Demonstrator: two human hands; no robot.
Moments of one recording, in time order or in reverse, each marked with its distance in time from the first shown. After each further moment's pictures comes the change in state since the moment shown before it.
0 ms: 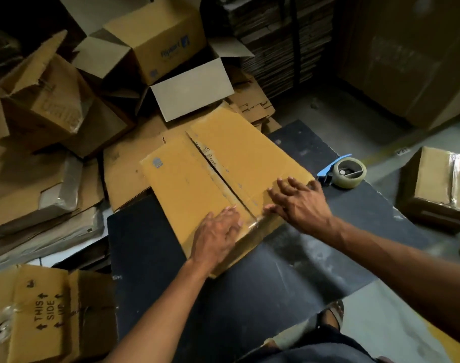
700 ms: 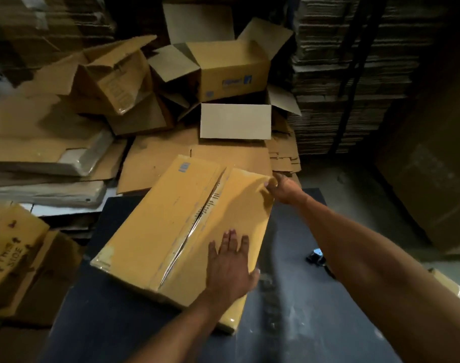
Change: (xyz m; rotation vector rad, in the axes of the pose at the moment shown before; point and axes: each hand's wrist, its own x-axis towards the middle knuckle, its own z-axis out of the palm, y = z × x) left_hand 0.054 0.101 0.023 0.187 -0.162 -0.450; right_hand 0.215 0.044 -0.070 0.412 -0.245 0.086
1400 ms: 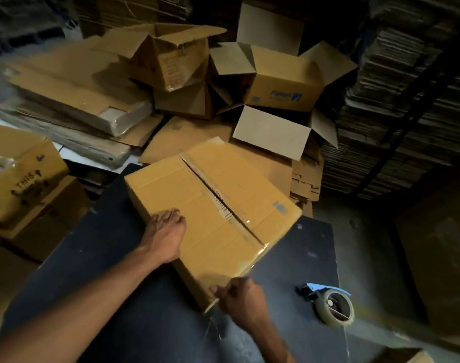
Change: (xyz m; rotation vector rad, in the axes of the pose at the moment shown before) left_hand -0.015 -0.126 -0.041 0.111 0.021 -0.279; right_hand -0.192 -0.020 0.136 0.061 -0.229 -0.129
